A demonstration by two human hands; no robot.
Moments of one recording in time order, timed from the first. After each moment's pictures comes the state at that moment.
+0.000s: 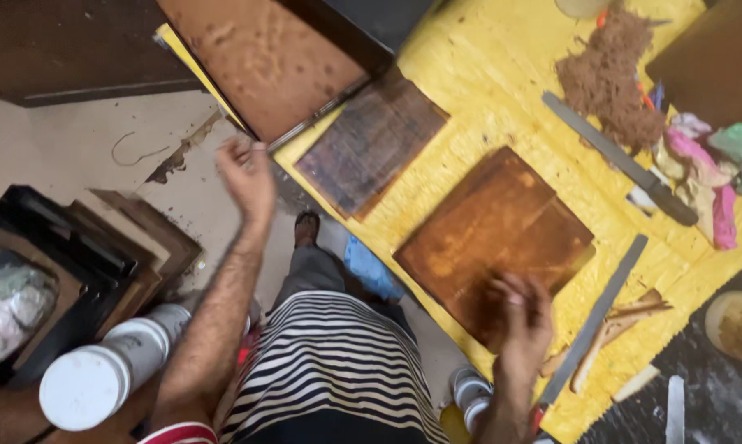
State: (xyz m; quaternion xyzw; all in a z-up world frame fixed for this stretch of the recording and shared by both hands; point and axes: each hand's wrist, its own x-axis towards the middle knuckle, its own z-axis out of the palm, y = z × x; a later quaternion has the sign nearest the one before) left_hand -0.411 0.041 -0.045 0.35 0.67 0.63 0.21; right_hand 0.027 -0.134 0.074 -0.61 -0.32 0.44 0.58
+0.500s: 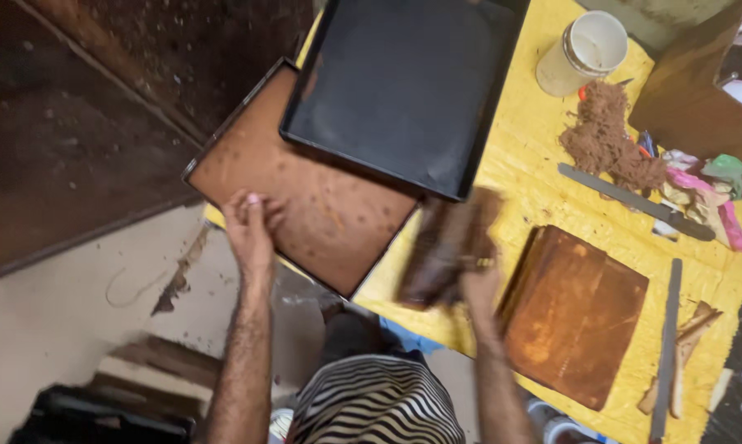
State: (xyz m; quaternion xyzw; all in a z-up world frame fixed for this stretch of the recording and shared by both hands) left_hand -0.555 0.234 0.000 0.27 0.53 0.63 0.50; right_hand -0.193 0.107 0.014 -0.75 -0.40 0.20 0.49
